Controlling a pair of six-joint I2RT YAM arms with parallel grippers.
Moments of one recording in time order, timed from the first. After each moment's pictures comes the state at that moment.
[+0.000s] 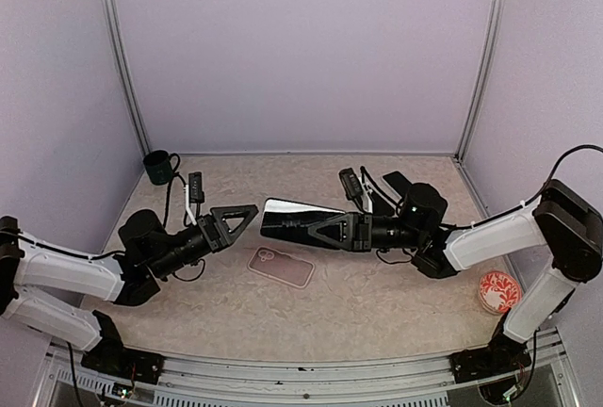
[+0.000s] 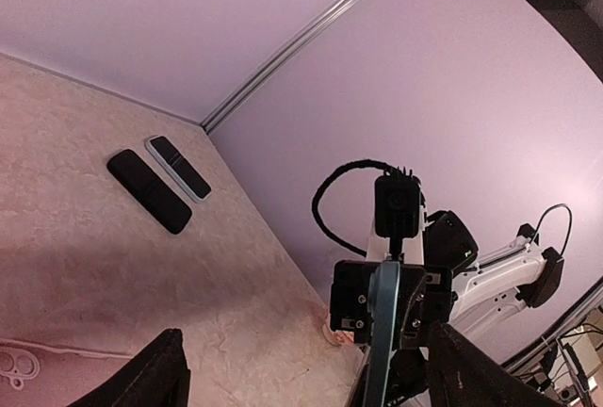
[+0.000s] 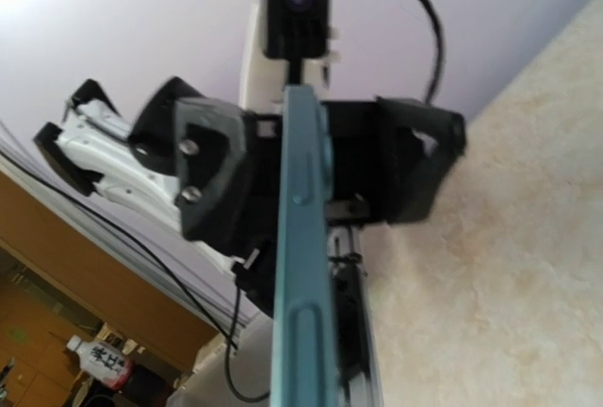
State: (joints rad) left arm -0.83 1.25 0.35 1.03 0.14 -0.86; right arm 0.84 1.61 0.67 1.07 -0.74 0.90
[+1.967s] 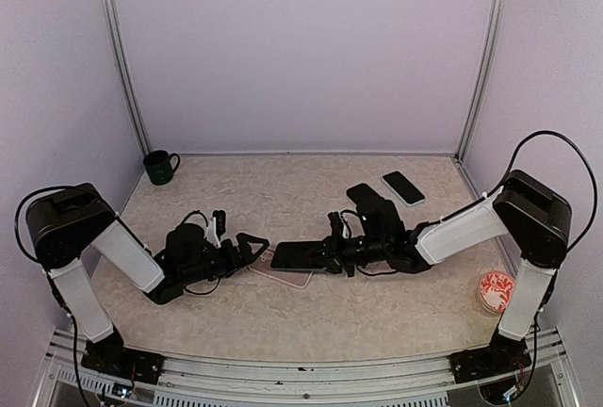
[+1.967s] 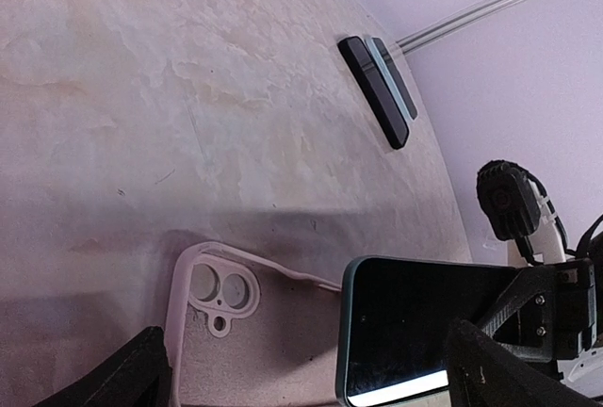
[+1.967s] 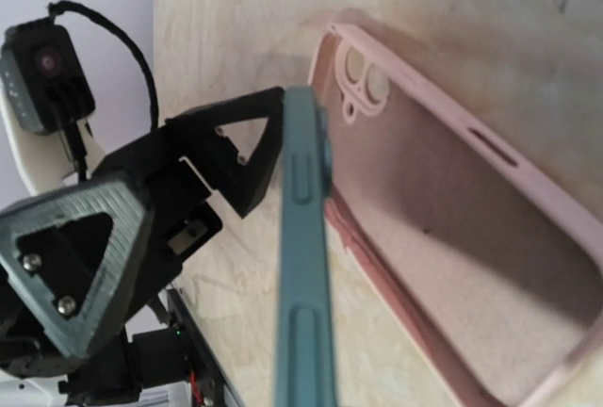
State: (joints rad) left arm -0.71 1.76 0.38 1.04 0.13 -0.92; right arm 0.85 1.81 0.82 0.52 -0.47 1.18
